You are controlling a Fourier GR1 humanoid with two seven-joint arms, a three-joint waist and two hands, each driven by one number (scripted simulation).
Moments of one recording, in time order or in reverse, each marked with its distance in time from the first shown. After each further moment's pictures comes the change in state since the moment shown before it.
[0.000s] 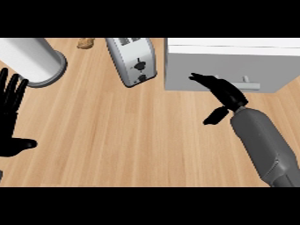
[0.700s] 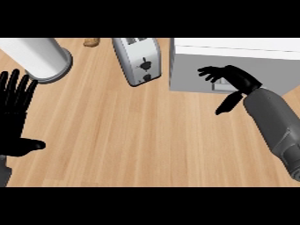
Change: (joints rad) left arm -0.023 -0.042 -0.007 0.047 -0.050 -0.055 -0.022; right arm -0.237 -0.088 -0.095 0.359 -0.022 0.077 -0.222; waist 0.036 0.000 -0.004
